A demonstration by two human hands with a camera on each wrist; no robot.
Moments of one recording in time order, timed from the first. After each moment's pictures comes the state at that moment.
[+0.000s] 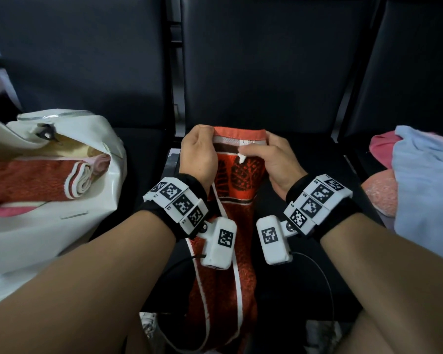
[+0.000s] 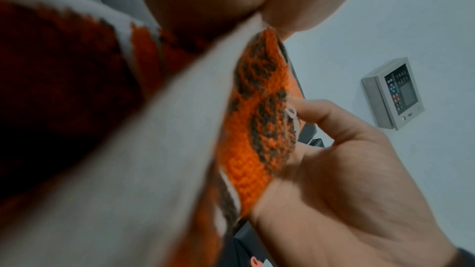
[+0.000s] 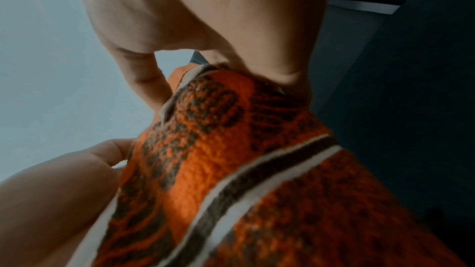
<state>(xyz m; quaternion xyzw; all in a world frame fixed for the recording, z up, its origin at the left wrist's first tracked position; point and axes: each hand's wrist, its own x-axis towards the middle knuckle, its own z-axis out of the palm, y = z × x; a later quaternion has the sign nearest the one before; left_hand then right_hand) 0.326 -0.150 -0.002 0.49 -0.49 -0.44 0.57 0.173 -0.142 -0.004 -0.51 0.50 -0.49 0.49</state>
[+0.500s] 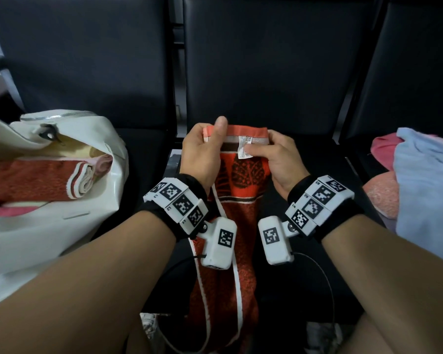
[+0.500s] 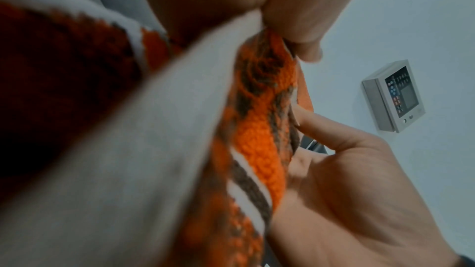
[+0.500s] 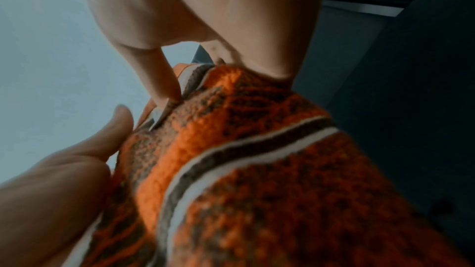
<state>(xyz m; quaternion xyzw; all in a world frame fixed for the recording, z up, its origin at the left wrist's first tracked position) 0.327 -0.149 0.000 0.47 -0.50 -0.46 0.56 0.172 -0.144 -0.004 -0.49 0.50 -0.52 0.48</state>
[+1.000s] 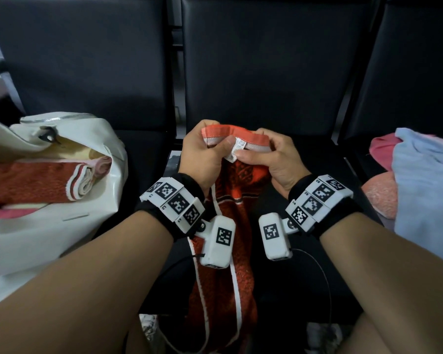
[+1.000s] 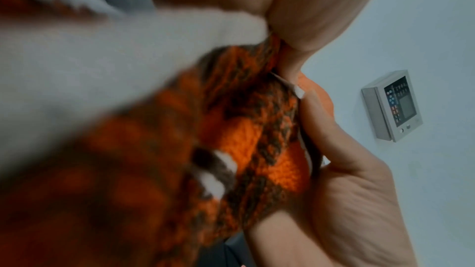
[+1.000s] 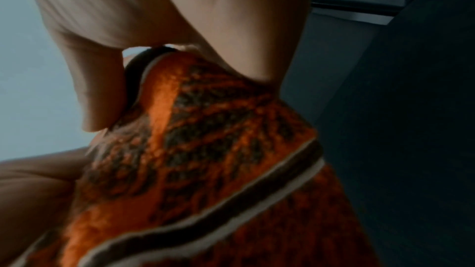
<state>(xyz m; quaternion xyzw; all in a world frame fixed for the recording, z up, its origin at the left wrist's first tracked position) 0.328 -0.147 0.000 0.39 -0.52 -0.49 0.58 0.165 -0.140 -0.003 -0.56 0.41 -0.51 0.50</state>
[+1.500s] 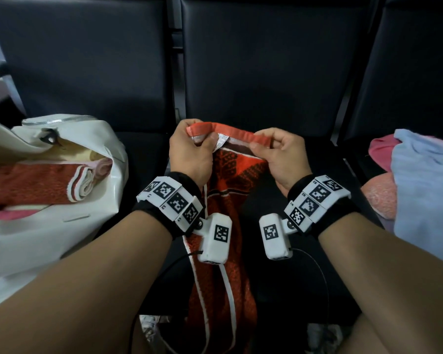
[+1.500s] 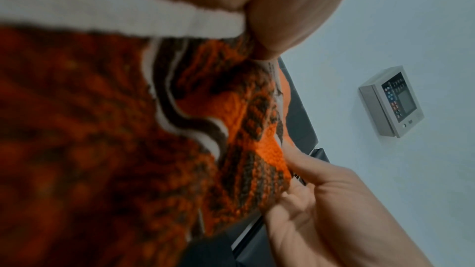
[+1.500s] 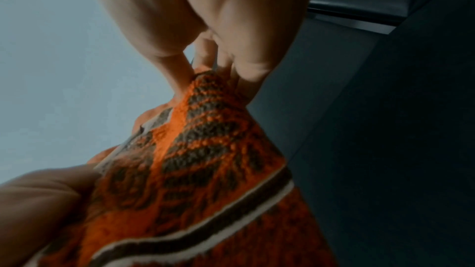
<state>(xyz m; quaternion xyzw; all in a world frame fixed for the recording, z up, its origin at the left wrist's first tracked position) 0.336 -0.159 -0.003 0.52 -0.50 -0.34 0.60 0.163 -0.148 -0.008 -0.52 0.51 -0.57 0.38</state>
